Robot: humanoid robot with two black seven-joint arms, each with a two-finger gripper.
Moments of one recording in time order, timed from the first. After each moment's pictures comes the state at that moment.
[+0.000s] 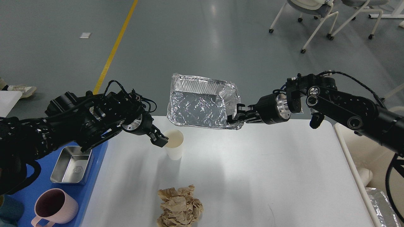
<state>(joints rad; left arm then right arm) -1.21 0.15 0.18 -0.65 1.85 -0.45 -0.33 1.12 -0.41 0.28 1.06 -0.94 0.68 0.00</state>
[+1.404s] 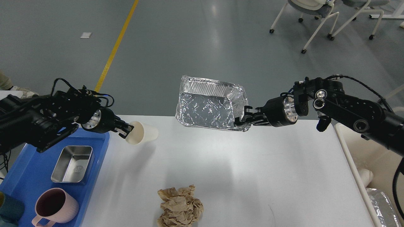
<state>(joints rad) -1.18 0.43 0.16 -0.71 1.73 -0.37 -0.46 1.09 -0.44 0.28 1.05 -0.94 0.68 0.01</state>
